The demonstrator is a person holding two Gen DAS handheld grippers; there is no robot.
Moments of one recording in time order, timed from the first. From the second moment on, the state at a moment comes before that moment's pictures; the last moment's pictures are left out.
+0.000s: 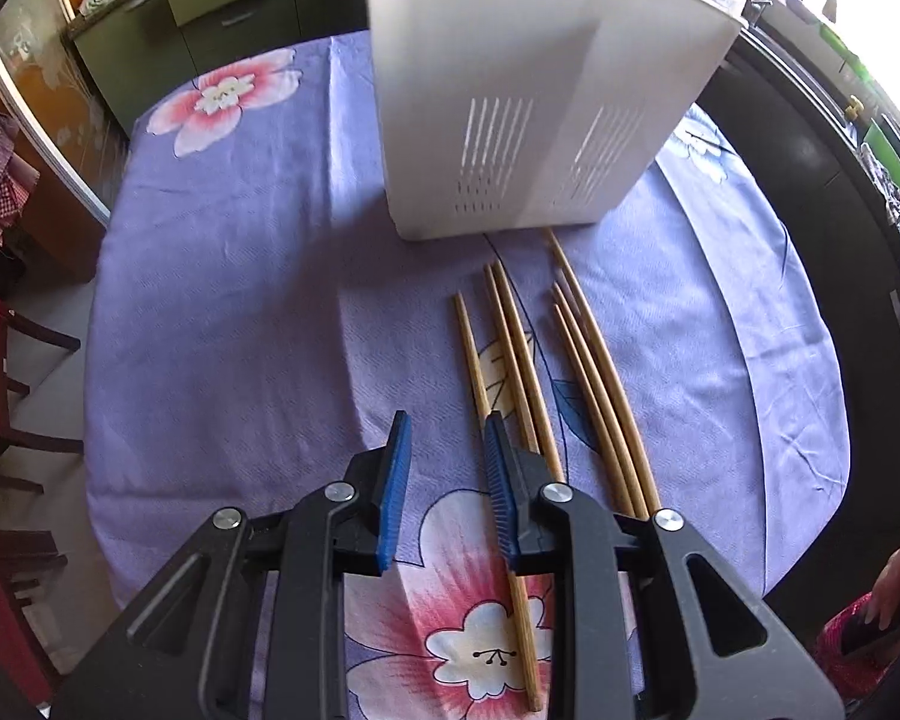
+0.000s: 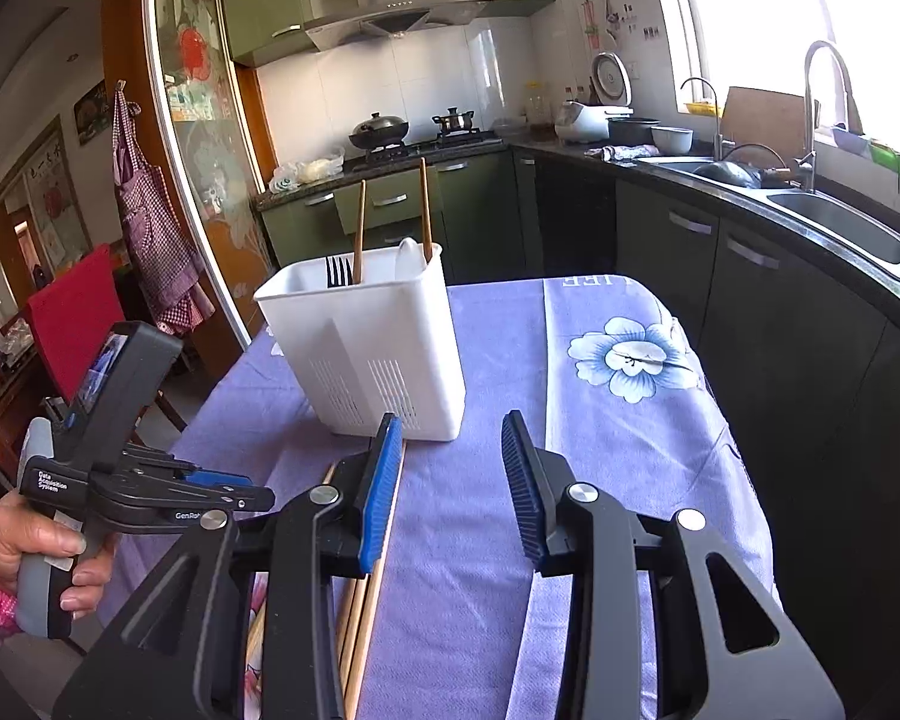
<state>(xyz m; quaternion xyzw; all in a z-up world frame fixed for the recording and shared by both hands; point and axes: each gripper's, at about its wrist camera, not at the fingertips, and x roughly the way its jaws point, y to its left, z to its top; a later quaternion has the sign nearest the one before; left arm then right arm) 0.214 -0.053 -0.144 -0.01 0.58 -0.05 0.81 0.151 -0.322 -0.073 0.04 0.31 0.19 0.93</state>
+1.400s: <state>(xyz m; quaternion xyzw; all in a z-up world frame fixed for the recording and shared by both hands) 0.189 -0.041 -0.103 0.01 0.51 -0.04 0.86 0.258 -0.238 -0.166 -0.01 0.53 0.24 0.81</state>
